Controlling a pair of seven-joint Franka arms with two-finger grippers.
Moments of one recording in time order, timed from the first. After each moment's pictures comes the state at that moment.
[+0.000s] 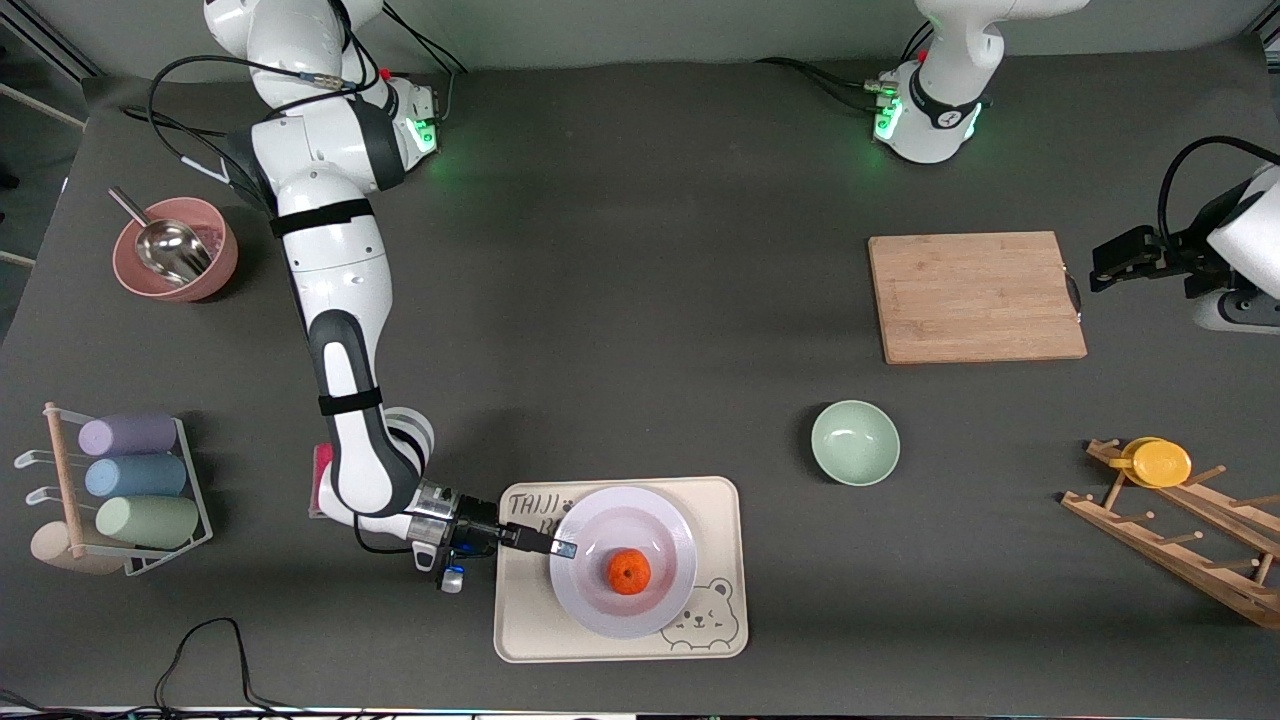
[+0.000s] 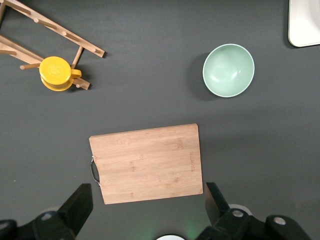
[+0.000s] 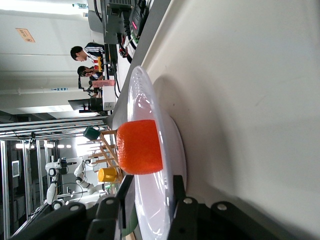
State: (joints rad) left arm 0.00 0.06 -0.03 -1.52 0.00 1.48 0.06; right arm 0.37 1.23 -0.23 -1.05 1.79 2.08 -0.57
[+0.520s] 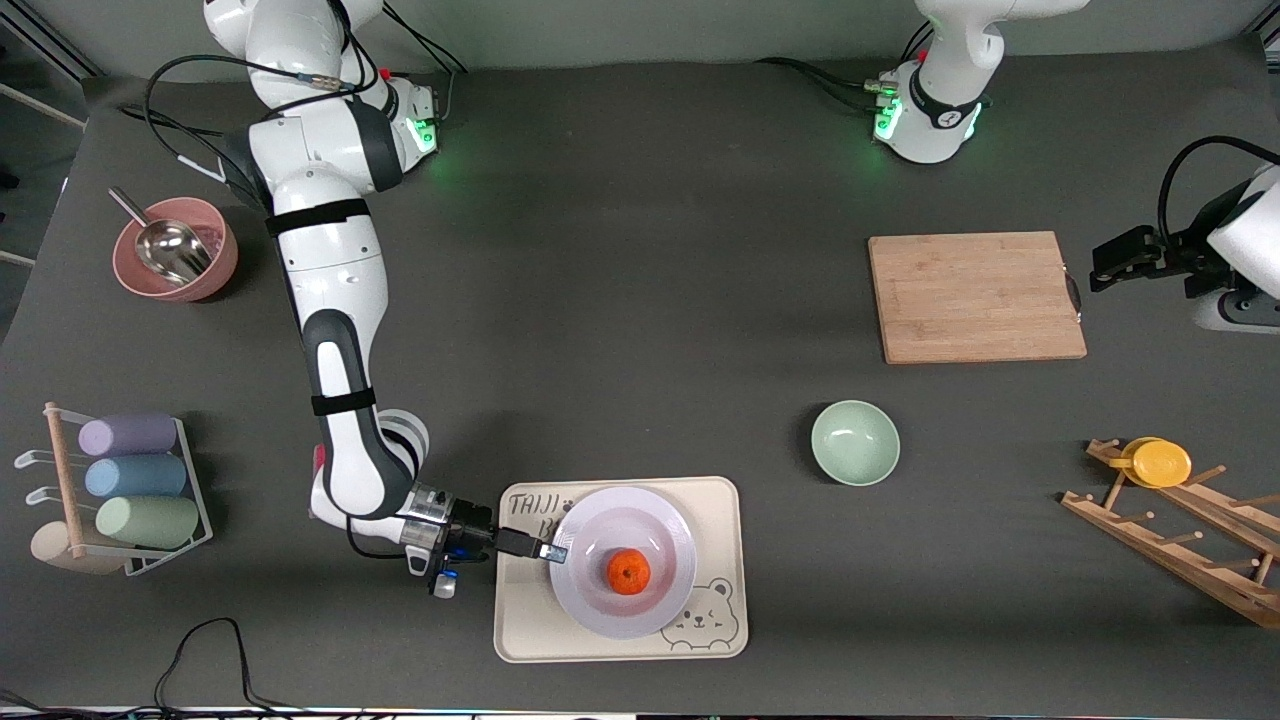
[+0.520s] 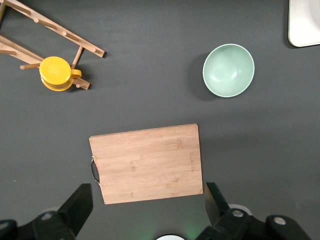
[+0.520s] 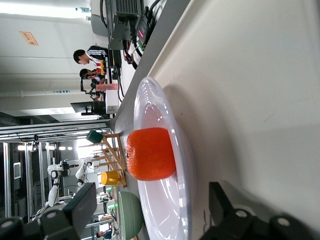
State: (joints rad) left arm 0.00 0.06 -0.03 -1.52 0.00 1.48 0.06; right arm 0.37 1.23 -0.24 -1.03 1.79 2.08 -0.55
